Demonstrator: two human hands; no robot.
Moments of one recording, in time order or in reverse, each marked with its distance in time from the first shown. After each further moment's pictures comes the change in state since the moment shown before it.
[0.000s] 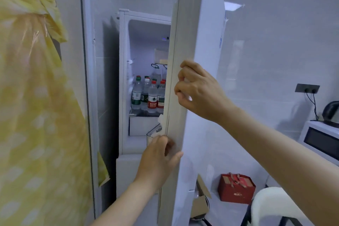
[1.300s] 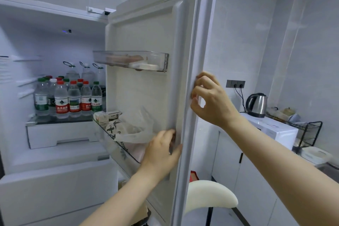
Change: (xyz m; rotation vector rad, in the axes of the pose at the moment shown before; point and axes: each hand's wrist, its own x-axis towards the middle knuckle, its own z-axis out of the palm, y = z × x) left_hand 0.039 0.280 0.284 -0.130 -0.116 0.239; right_hand -0.291 0.286 -0.144 -0.021 -0.002 0.245
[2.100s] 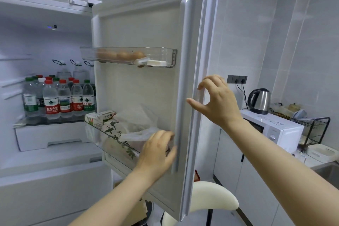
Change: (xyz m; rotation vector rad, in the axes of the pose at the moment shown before) left_hand 0.037 -0.021 0.055 0.133 0.001 0.148; right_hand -0.035 0.071 0.023 -0.048 0.057 0.284
